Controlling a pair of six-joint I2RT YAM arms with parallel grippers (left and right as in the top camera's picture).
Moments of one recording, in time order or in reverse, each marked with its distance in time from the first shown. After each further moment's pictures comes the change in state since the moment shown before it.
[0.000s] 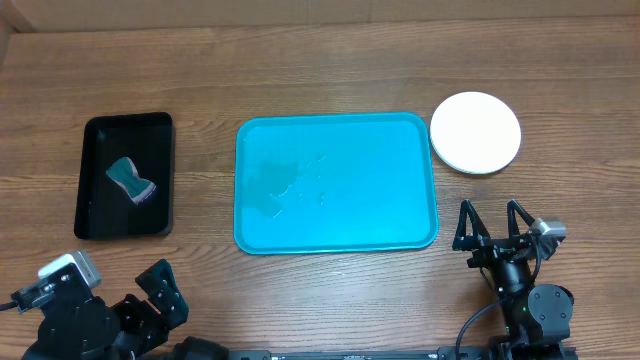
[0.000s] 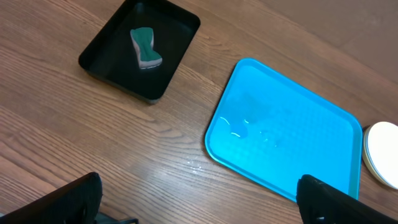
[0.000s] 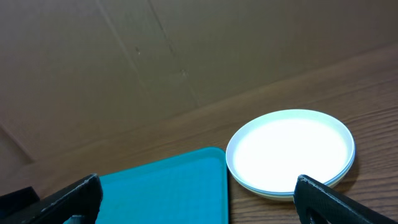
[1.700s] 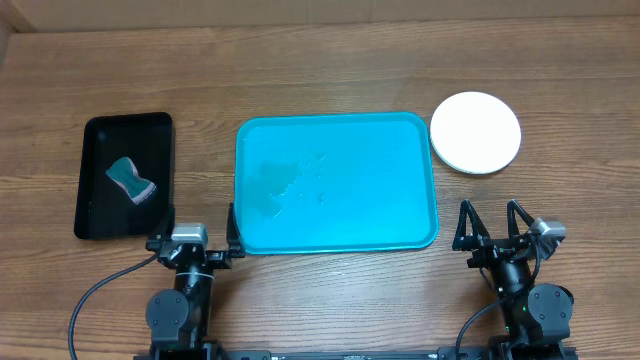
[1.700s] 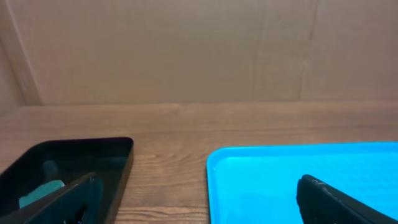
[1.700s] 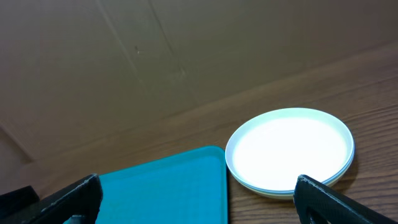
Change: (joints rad) left arm 0.329 -0.596 -1.503 1.694 0.378 0.753; right arm 0.000 0.000 0.000 -0.005 0.000 0.000
